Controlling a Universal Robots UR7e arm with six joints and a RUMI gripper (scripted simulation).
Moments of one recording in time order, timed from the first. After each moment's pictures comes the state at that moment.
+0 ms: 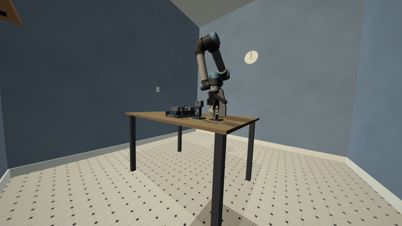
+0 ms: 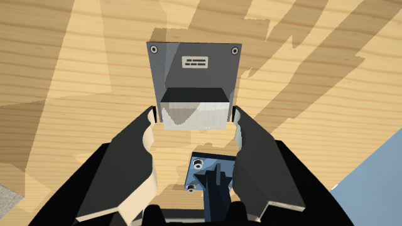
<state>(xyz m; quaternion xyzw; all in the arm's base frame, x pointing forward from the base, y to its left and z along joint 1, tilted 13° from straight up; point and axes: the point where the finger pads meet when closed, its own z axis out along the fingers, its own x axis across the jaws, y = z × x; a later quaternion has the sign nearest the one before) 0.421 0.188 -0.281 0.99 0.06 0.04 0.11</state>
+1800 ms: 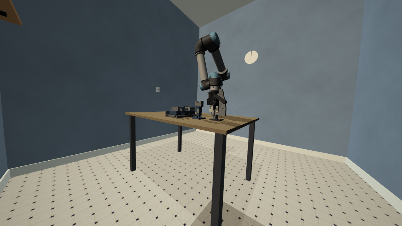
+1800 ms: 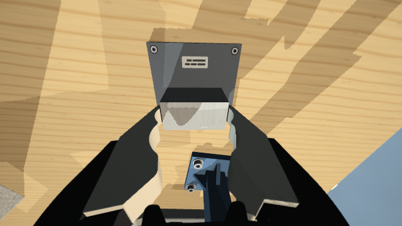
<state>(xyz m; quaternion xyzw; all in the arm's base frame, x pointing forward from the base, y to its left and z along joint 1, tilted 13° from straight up) 0.421 0.188 -0.281 0.99 0.06 0.04 0.11</state>
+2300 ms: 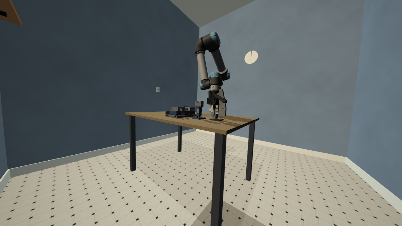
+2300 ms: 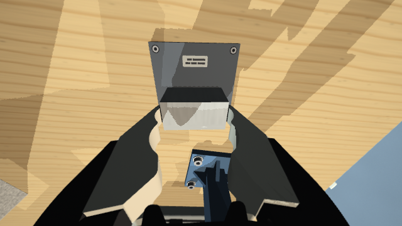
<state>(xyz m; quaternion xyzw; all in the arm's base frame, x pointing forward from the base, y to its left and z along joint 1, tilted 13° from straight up) 0.421 0.189 -0.275 0.99 0.06 0.04 0.11</state>
